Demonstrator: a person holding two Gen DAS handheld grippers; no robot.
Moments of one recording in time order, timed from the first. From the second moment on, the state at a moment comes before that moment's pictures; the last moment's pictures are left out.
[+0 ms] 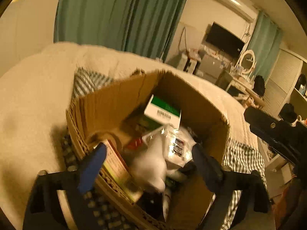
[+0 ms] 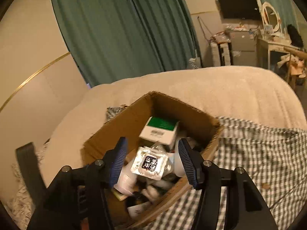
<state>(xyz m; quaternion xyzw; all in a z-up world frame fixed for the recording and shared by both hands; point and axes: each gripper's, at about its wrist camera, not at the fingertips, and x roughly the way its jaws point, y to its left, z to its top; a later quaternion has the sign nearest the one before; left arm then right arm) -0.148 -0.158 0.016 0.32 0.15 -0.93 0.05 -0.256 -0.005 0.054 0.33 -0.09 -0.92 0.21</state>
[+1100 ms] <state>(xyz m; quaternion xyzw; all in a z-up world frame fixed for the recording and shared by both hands) -0.061 -0.025 -0.009 0.29 0.07 -0.95 0.10 -0.138 0.149 -0.025 0.30 -0.02 -0.95 0.07</state>
